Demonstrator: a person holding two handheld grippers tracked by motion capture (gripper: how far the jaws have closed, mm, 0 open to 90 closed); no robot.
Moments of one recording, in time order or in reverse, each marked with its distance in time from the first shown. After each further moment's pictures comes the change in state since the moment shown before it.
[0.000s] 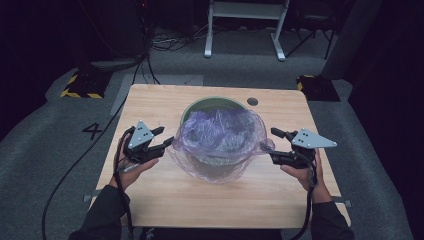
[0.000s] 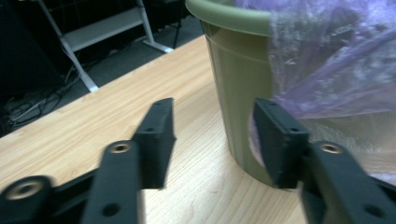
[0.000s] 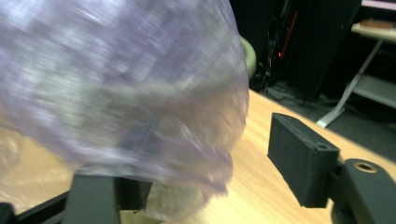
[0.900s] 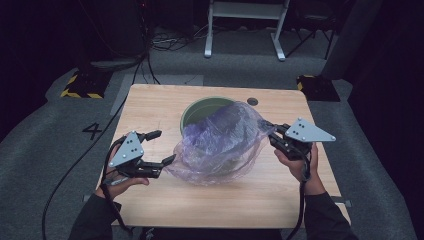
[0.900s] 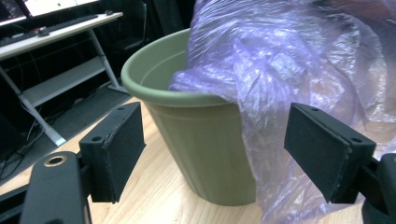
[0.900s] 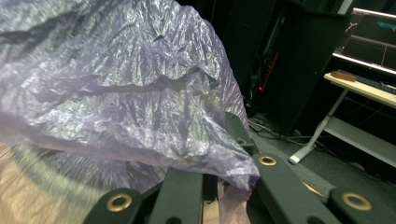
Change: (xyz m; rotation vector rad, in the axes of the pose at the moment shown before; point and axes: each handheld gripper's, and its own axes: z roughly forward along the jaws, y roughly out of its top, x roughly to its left) left arm -0.027 0.020 -0.042 -0.146 -0.166 0.122; right arm 0.020 0.056 0.009 -0.073 -0.078 -0.096
